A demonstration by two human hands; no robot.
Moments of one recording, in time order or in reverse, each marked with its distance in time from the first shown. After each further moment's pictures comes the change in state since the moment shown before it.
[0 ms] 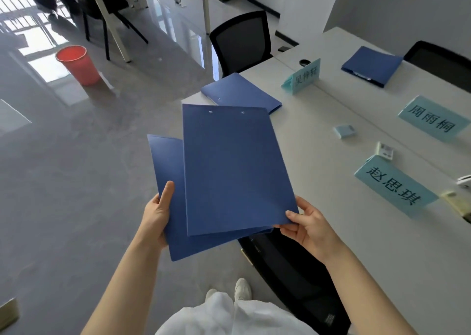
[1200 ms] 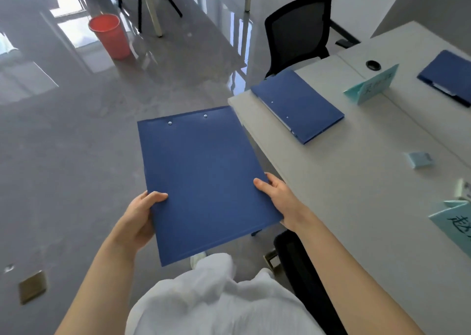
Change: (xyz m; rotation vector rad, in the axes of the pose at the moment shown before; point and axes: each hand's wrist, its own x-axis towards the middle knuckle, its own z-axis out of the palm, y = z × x) left_hand 0.118 0.089 -0.130 -0.051 -0.031 -0.072; right_hand 0.190 -0.015 0.191 -0.367 -0.133 0.068
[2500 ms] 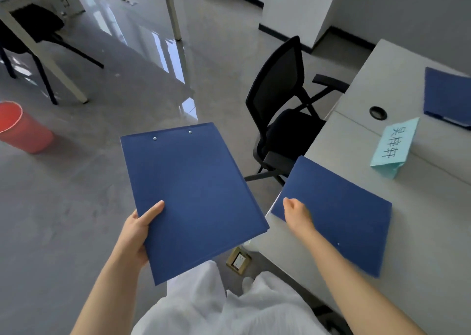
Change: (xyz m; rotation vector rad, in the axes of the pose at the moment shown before) left_hand 0.450 0.363 0.105 0.216 -0.112 -0.108; right_hand 0.411 -0.221 -0.047 -0.368 0.749 0.304
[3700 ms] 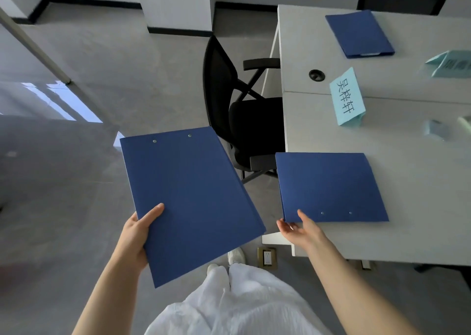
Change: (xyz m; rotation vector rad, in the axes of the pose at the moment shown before) left_hand 0.158 0.183 0.047 0.436 -0.348 -0.068; right_hand 0.007 -0.052 0.074 2.080 0.201 0.793
